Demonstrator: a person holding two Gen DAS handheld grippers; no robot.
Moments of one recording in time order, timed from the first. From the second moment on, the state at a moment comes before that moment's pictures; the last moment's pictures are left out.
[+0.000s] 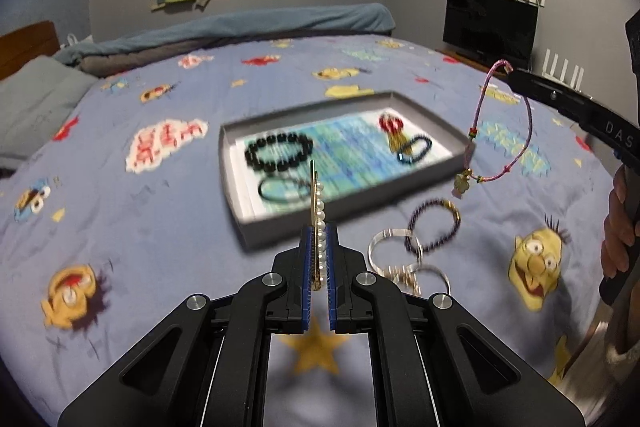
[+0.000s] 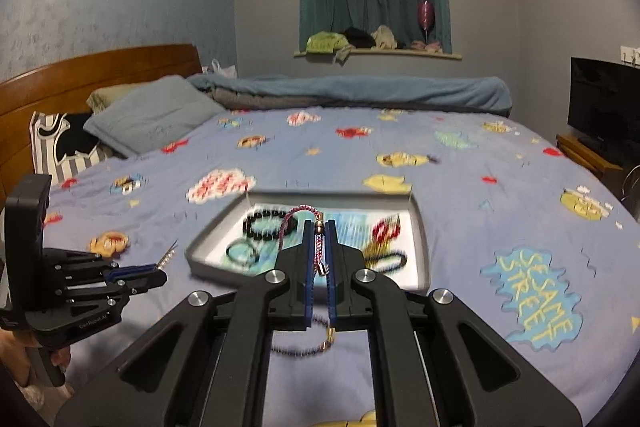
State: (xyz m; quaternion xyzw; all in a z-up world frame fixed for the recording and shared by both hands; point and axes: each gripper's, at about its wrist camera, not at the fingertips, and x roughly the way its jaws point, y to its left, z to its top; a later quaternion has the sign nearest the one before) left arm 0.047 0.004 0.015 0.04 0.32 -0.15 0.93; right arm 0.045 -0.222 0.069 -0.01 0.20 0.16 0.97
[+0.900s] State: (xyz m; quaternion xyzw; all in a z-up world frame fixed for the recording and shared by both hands) left arm 0.201 -0.060 -0.028 0.04 0.38 -0.20 0.90; right arm 0.243 -0.206 0.007 0.02 0.30 0.12 0.95
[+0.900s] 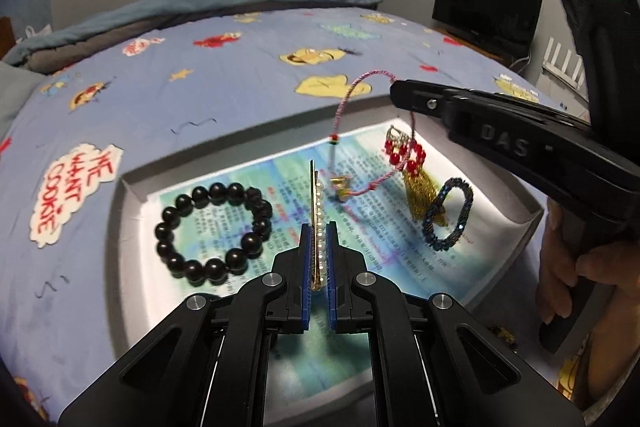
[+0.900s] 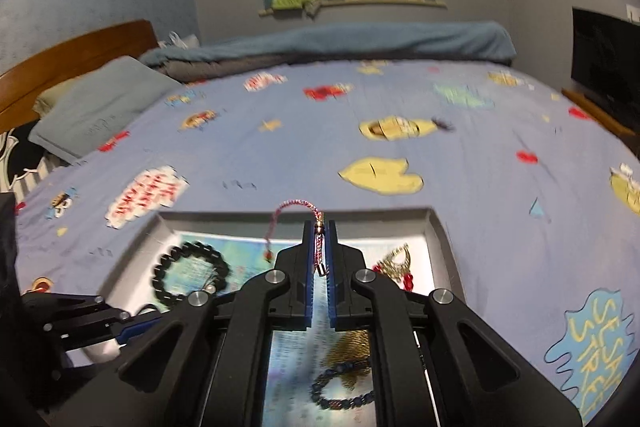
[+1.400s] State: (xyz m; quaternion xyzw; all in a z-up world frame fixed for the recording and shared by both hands) left arm 0.215 -0.052 -0.050 0.03 0.41 -0.18 0.89; right arm 0.256 -0.206 -0.019 -0.01 0.35 0.08 0.93
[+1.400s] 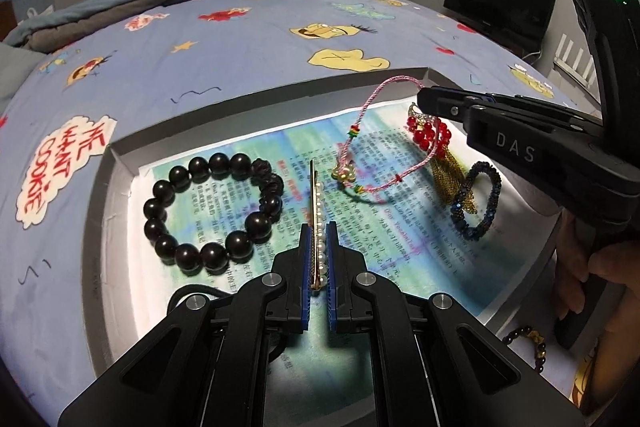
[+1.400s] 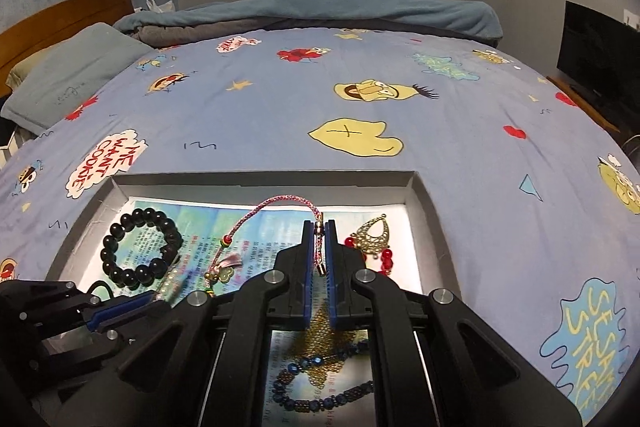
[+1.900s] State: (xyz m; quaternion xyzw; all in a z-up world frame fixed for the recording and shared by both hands) left arm 0.212 -0.048 -0.042 0.04 0.39 -0.17 0.90; right arm 0.253 -0.213 -0.011 0.01 0.34 0.08 0.94
